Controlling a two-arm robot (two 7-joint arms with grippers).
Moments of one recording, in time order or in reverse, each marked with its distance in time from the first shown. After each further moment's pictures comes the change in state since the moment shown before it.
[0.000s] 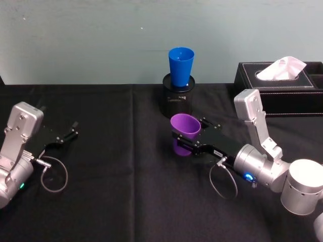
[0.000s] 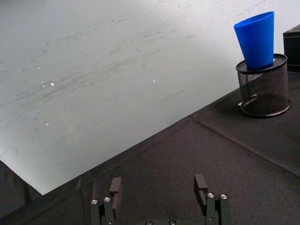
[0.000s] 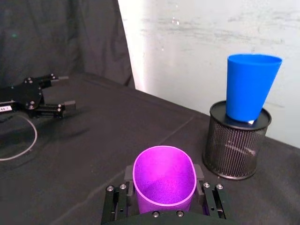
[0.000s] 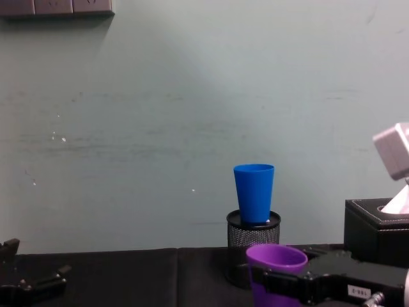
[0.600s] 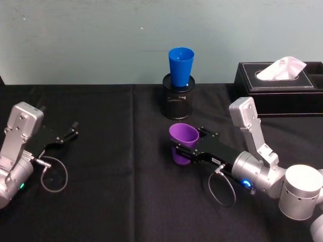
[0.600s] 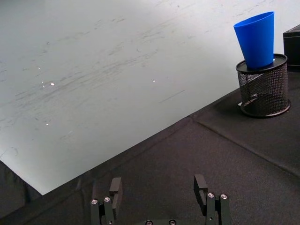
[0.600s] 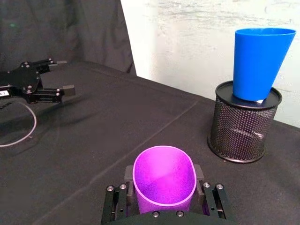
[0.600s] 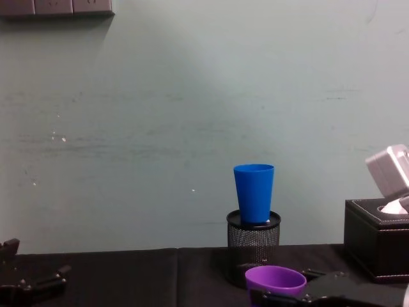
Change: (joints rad) left arm 0.000 0.000 0.000 0.000 0.000 0.000 0.000; right arm -0.006 -0.014 -0.004 0.034 -0.015 0.013 0.011
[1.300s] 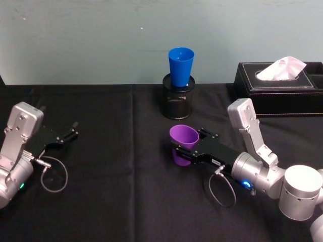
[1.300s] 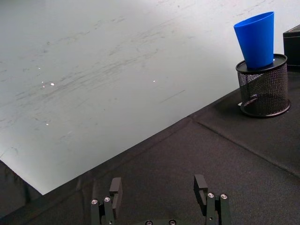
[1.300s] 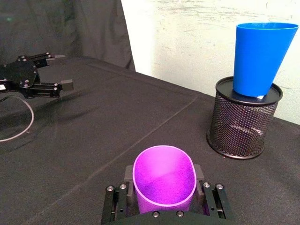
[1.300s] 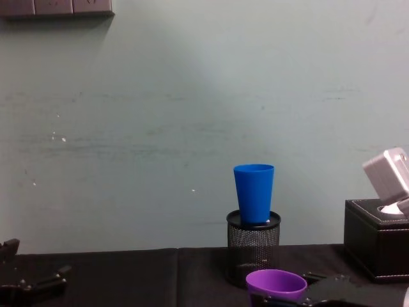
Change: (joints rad) left arm 0.000 0.000 0.000 0.000 0.000 0.000 0.000; right arm -0.001 0.000 -0.001 0.001 -0.016 0.009 -0.005
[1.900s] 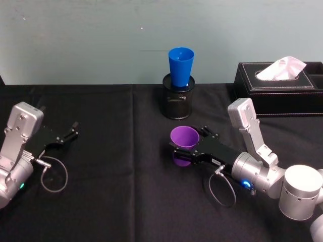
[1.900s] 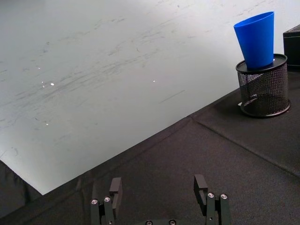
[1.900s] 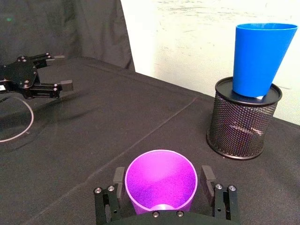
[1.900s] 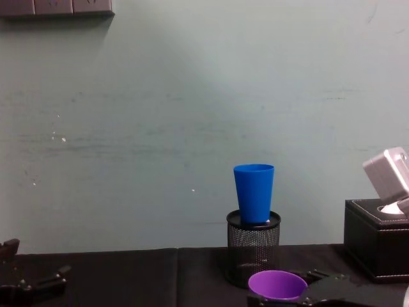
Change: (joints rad) left arm 0.000 0.000 0.000 0.000 0.000 0.000 0.000; right arm 0.000 0.000 0.000 0.000 0.001 0.000 -0.001
